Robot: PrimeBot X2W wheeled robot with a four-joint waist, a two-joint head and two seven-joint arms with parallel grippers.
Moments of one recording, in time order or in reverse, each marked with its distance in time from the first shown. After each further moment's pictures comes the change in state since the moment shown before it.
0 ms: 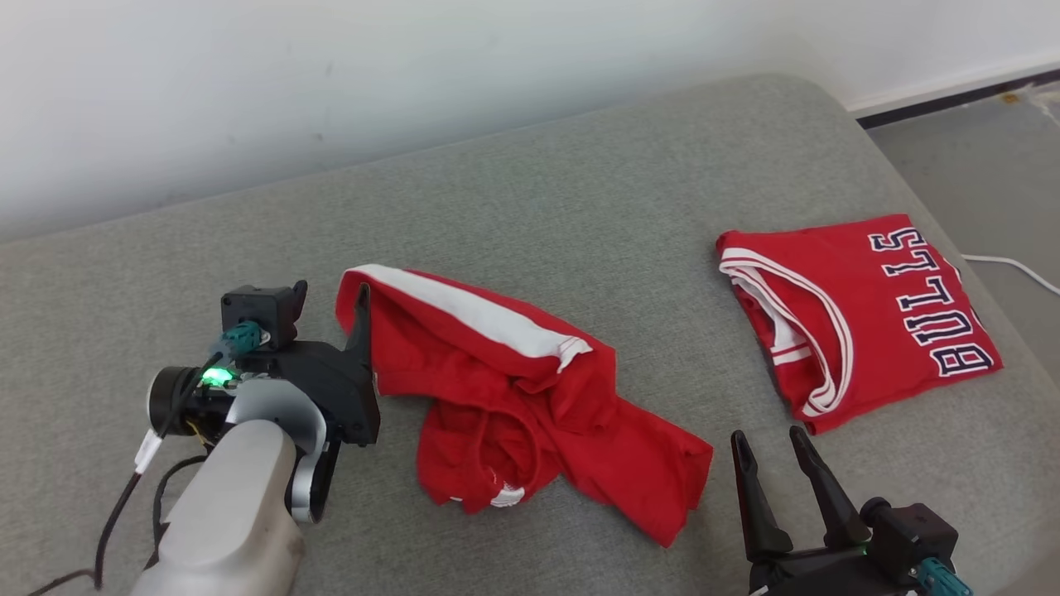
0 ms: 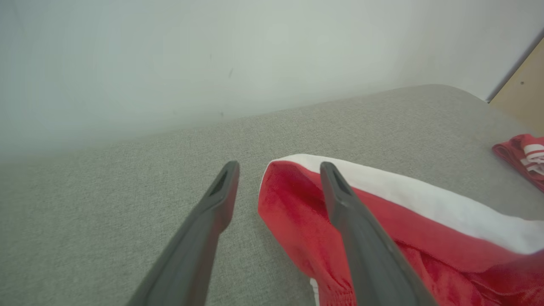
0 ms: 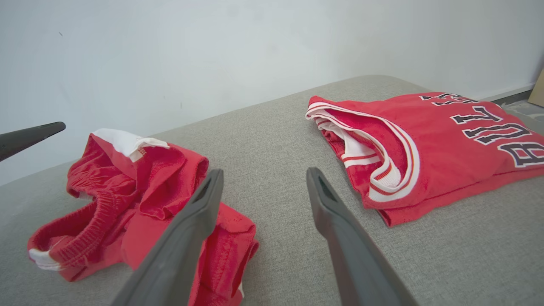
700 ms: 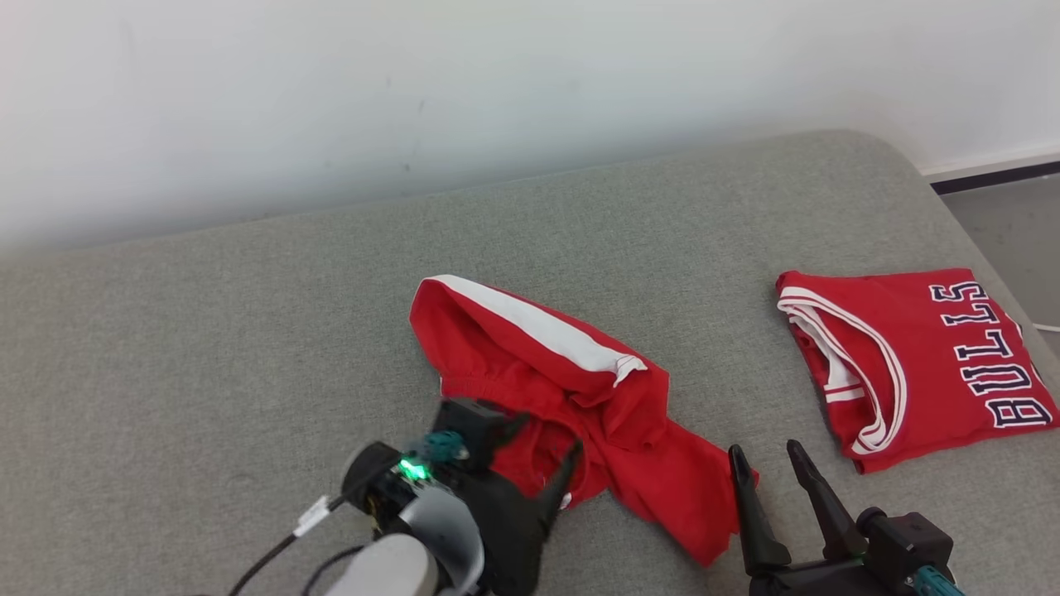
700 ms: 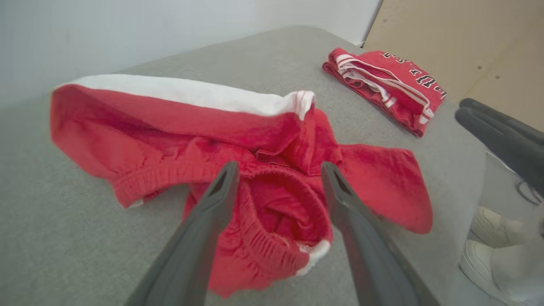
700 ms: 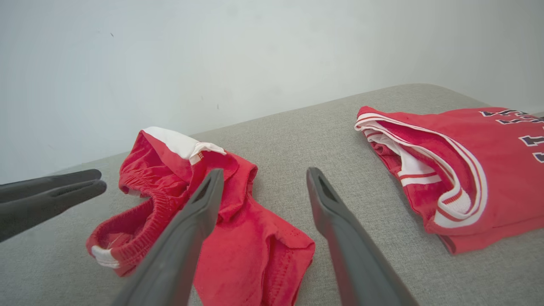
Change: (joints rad) left arm 0.217 -0.053 -0.244 -0.336 -0.010 -0.149 0.208; right arm 0.027 -0.004 0.000 -0.016 -0.008 0.000 0.027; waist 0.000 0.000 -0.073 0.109
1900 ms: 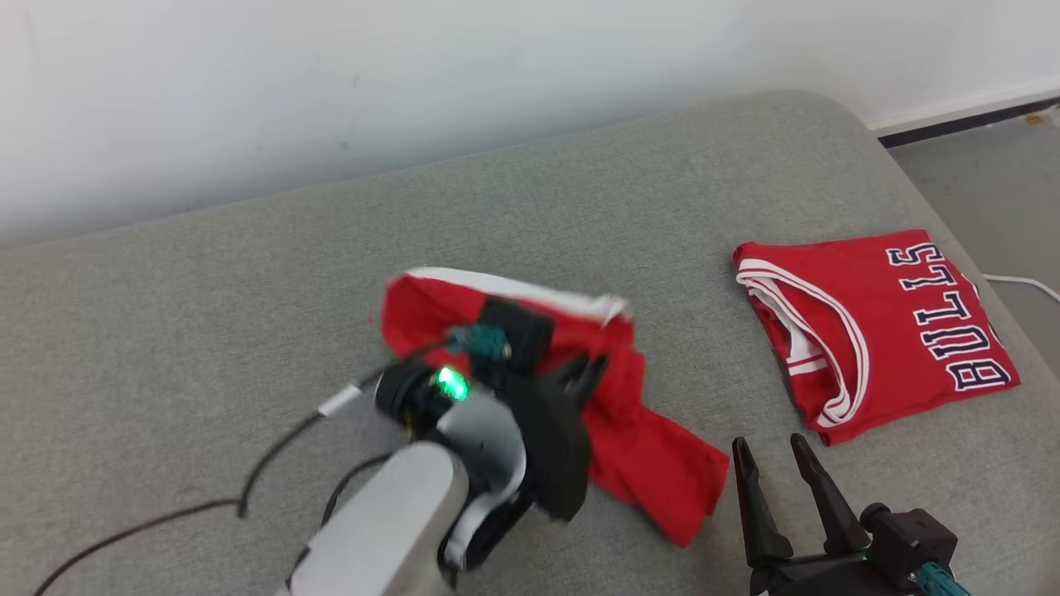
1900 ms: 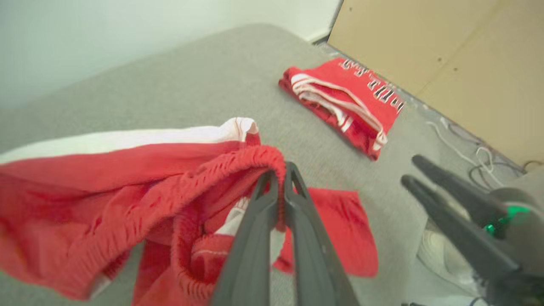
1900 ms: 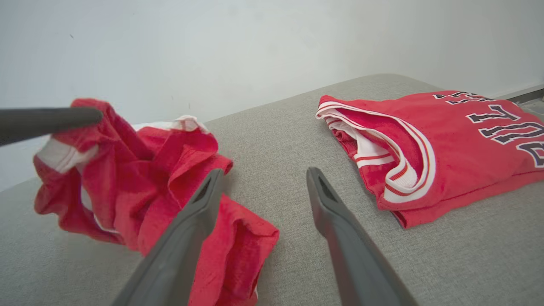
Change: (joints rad) left arm -0.141 -0.043 -0.019 -0.096 -0.085 0.062 0.254; right arm -0.023 0.004 -0.002 0.033 0.019 0.000 -0.033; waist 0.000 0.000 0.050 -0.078
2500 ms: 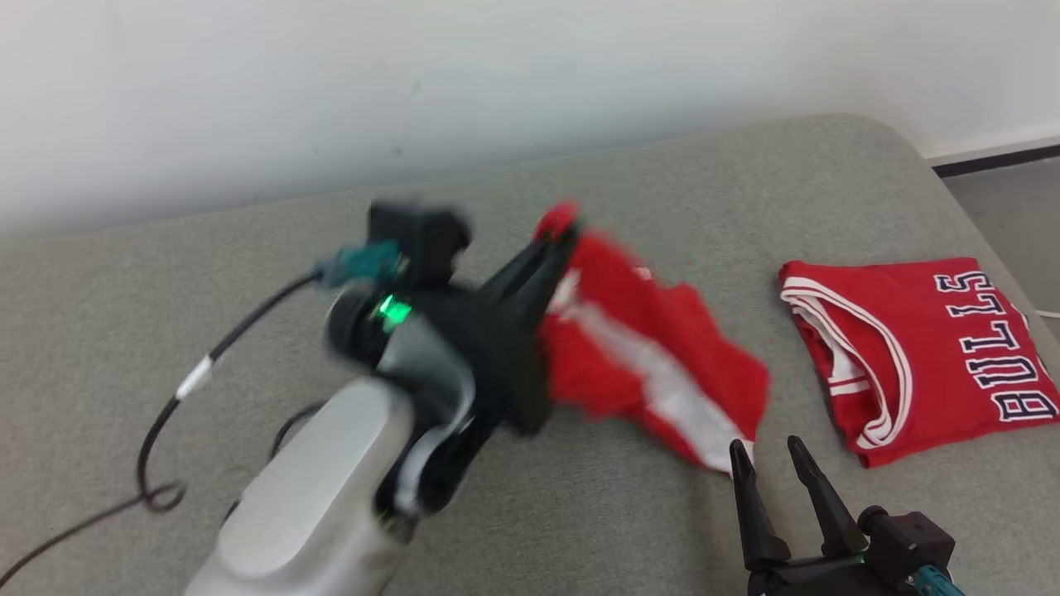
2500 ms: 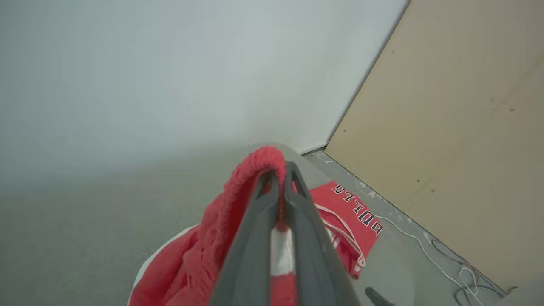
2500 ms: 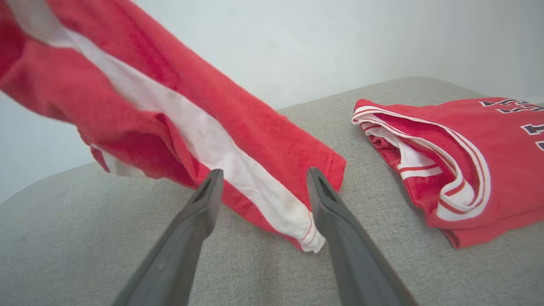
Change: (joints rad) left arm -0.173 0.038 0.023 -0.157 -0.276 0.111 -0.214; right arm 0.004 0.001 0.007 -0.001 -0.001 0.000 -0.002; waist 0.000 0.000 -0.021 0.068
